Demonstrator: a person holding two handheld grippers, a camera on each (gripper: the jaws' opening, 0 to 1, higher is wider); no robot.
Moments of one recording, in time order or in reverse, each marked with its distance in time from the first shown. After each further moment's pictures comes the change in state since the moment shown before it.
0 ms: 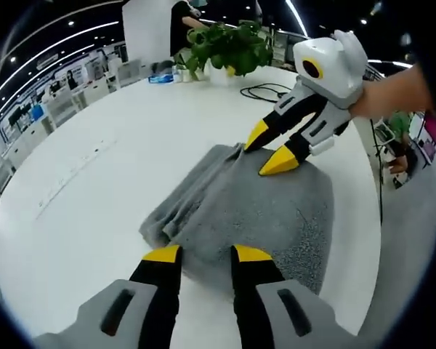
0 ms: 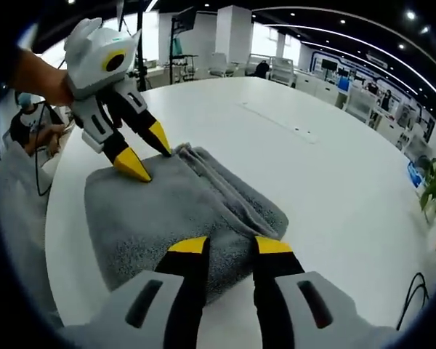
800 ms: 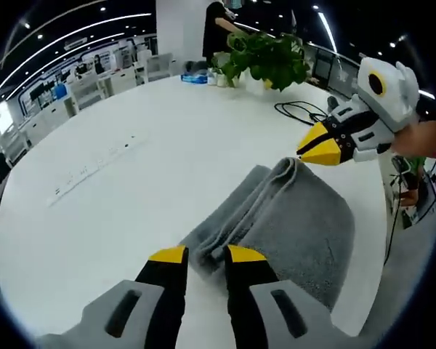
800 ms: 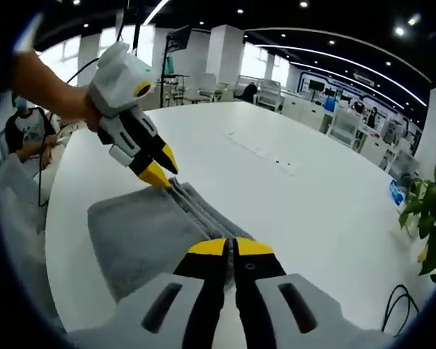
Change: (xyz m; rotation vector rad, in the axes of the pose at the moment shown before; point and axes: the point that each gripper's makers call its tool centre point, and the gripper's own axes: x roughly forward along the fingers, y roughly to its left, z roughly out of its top) left arm -0.012 0.043 0.020 -0.175 -0.024 0.088; right arm -0.035 -0.008 0.039 -0.015 -0.124 -0.076
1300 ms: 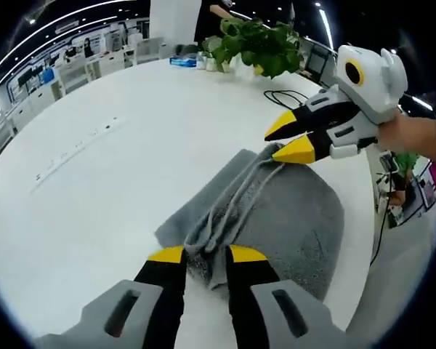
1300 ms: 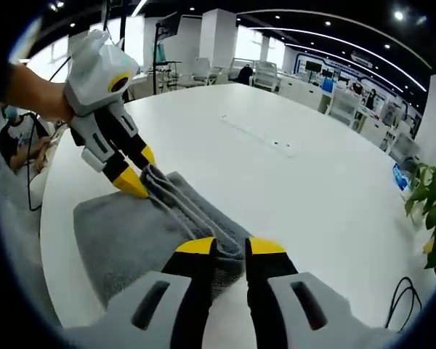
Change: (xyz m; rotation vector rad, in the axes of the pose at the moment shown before) left arm 0.013 -0.017 -0.016 -0.033 0.099 -0.098; right arm 0.022 -0.016 -0.006 0.046 0.082 -0.024
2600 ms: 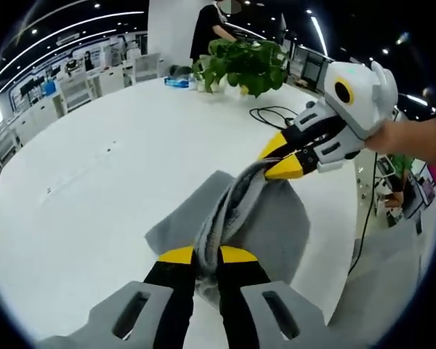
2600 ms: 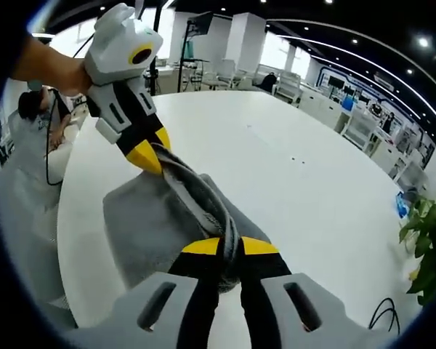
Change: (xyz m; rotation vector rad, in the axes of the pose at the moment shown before) left arm -0.042 -0.031 0.017 0.023 -0.073 -0.002; right arm -0.027 0.021 0.006 -0.142 0.006 0.082
